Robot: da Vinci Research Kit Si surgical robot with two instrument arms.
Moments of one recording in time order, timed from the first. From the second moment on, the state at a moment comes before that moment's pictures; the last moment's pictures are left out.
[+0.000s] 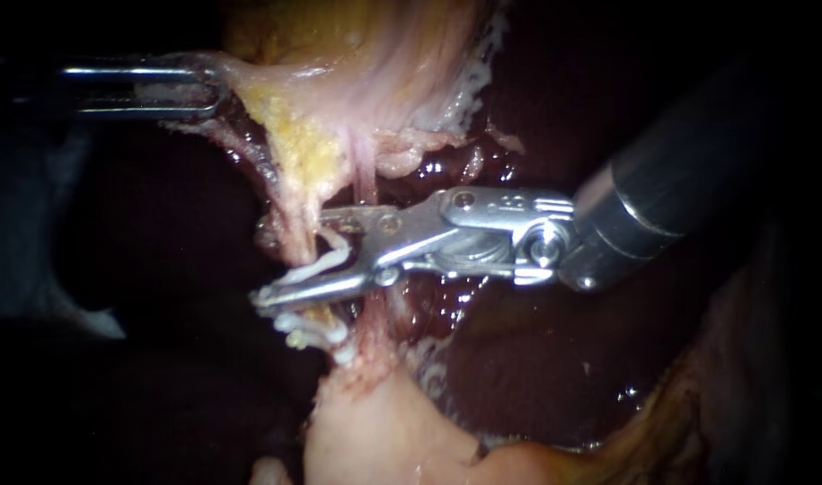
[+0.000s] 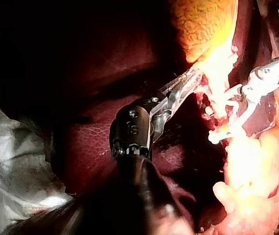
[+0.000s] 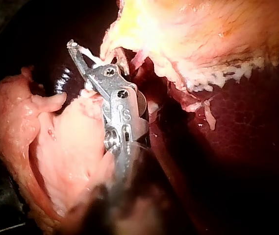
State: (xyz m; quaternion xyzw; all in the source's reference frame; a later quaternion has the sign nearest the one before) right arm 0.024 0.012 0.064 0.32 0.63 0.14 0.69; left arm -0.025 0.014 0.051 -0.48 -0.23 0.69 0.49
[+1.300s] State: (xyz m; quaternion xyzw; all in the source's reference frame) right arm 0.027 0.012 0.056 0.36 0.62 0.23 0.65; left arm -0.025 0.014 0.052 -0.48 -0.22 0.69 0.49
